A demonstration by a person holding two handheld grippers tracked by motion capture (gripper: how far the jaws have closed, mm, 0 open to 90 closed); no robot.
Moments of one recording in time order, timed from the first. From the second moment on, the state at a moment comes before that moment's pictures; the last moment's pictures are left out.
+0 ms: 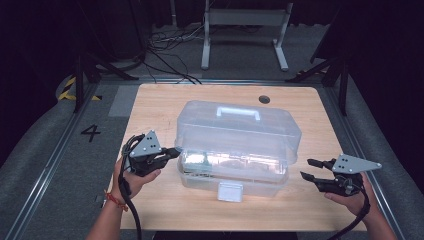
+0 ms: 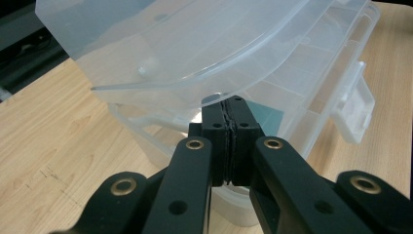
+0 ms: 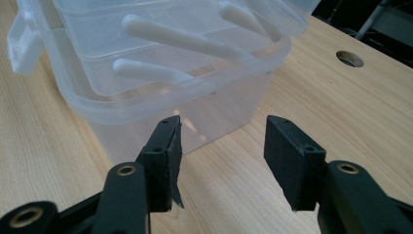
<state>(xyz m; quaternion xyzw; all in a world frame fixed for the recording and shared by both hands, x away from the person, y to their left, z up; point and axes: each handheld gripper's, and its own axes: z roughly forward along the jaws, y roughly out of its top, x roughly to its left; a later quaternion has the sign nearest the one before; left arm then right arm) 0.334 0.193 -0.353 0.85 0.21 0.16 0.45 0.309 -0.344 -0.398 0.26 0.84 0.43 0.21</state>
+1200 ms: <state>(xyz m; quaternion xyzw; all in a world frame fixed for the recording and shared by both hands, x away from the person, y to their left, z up) 0.310 0.218 -0.416 0.89 0.26 0.14 0.35 0.310 -0.347 -0.407 0.27 0.85 0.40 0.21</state>
